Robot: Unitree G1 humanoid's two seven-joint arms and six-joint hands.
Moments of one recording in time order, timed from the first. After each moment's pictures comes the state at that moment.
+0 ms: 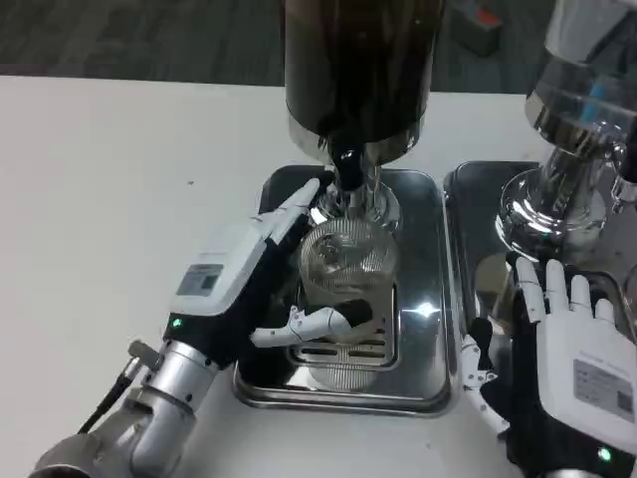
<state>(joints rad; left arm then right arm) -0.51 0.33 -0.47 1.16 0.75 -0.82 0.74 0.37 -0.04 0.44 -0.31 -1.14 0.47 -0.33</state>
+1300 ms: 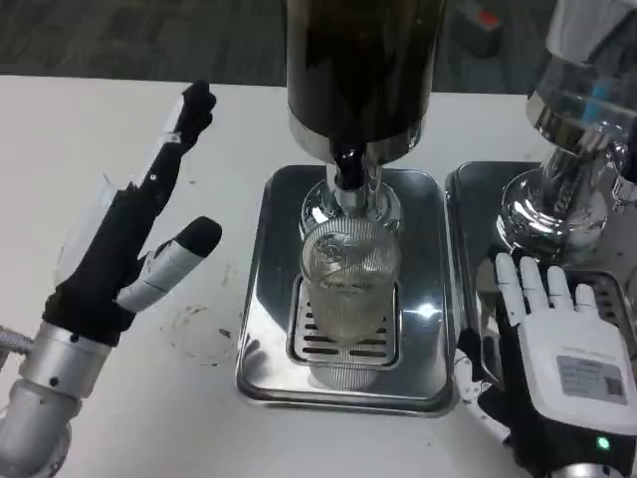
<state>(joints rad) -0.25 0.44 -0.11 0.68 -0.09 -1.04 -0.16 0.31 -0.21 0.42 -0.23 -1.15 0.37 -0.31</state>
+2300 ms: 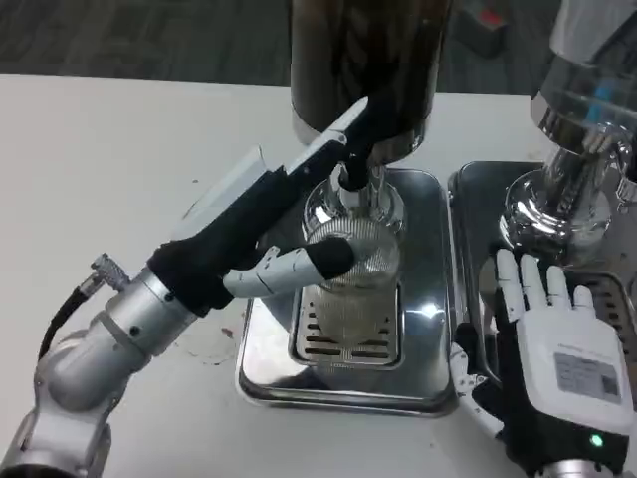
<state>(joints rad) -0.37 0.34 -0.12 0.58 -0.01 -0.95 -0.49 0.31 -0.15 0.42 -0.23 -1.15 0.39 -0.31</state>
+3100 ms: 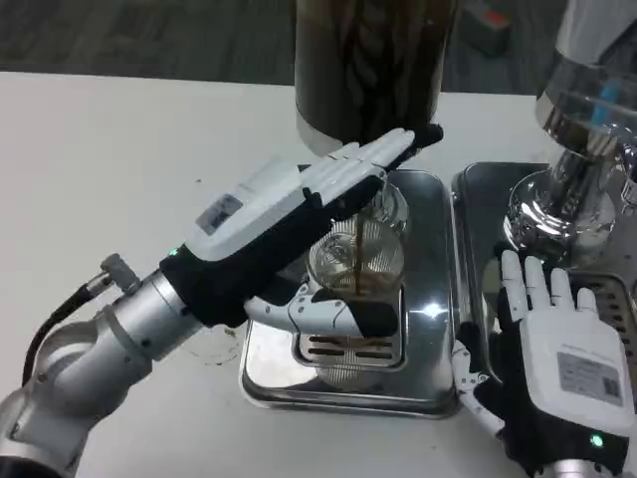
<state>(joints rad) -0.37 0.41 -0.14 0.51 0.34 -1.05 -0.27 0.31 -0.12 0.41 -0.23 -1.14 0.40 -0.31</state>
